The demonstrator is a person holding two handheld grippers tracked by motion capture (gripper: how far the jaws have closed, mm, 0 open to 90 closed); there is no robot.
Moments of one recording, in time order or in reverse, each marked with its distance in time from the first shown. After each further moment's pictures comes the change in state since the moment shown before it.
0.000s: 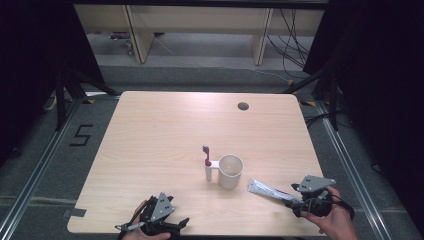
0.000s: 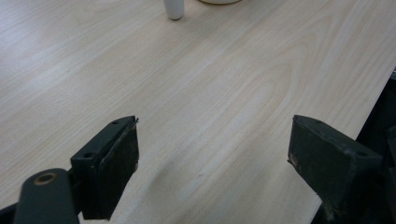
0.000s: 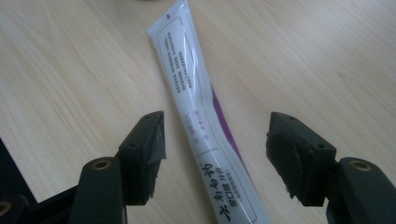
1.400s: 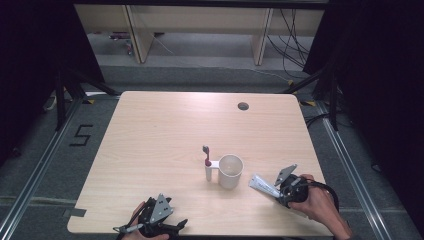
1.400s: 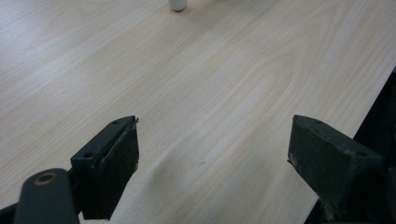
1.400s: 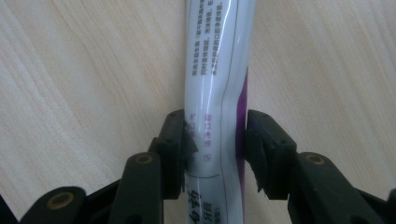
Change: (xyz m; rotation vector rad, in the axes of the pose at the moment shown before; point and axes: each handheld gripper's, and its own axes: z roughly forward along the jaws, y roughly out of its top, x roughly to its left) left arm -0.001 -0.004 -0.004 0.018 0.020 0.011; right arm -0.006 0.039 0.046 0.360 0.072 -0.153
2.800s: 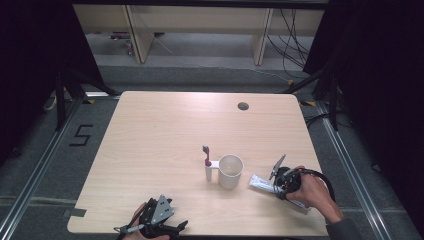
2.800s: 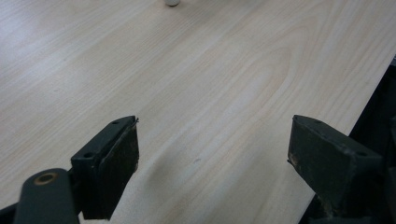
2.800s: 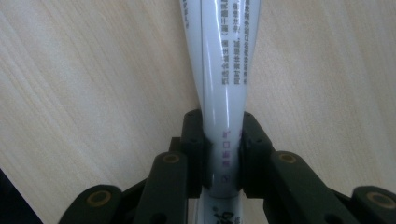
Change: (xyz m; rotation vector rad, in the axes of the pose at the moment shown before) left arm -0.003 0.000 0.001 0.010 -0.011 0.003; right arm -0.018 0.023 0.008 0.175 0.102 -0.014
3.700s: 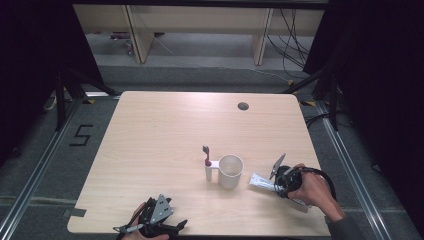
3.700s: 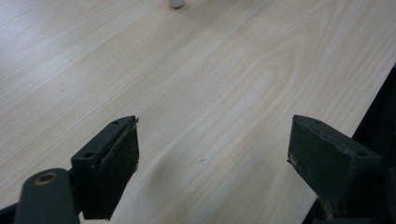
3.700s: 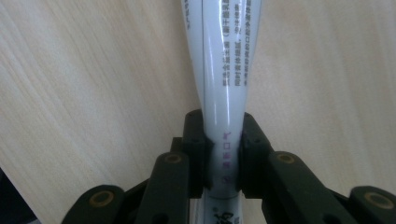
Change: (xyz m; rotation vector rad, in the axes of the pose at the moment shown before) left arm 0.002 0.000 0.000 -0.011 0.007 -0.006; right arm 0.000 0.000 -0.008 -0.006 -0.024 -0.016
